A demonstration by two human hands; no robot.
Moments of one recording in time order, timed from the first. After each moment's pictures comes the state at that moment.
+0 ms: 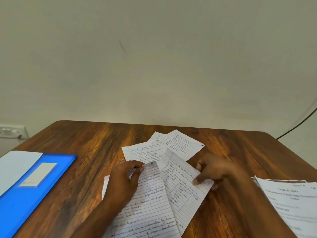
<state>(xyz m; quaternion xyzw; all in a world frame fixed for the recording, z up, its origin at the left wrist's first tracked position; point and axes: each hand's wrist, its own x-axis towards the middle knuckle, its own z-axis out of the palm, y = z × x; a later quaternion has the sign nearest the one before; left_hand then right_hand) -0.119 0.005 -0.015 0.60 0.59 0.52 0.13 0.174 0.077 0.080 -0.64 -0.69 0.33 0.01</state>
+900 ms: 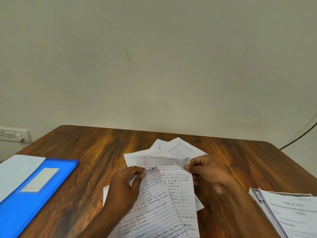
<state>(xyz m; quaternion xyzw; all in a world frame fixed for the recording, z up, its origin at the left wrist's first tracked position) -0.116 0.000 -0.007 0.57 0.59 0.55 0.15 0.149 0.076 0.068 -0.52 -0.60 0.51 0.33</state>
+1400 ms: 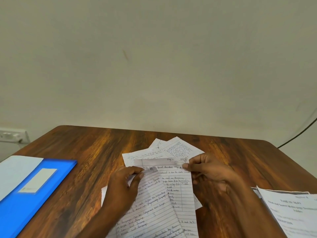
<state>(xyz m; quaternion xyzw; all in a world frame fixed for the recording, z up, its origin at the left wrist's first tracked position) -0.118 0.002 -0.010 0.58 0.59 0.55 0.15 0.160 0.074 0.079 -0.47 -0.63 0.55 0.29</state>
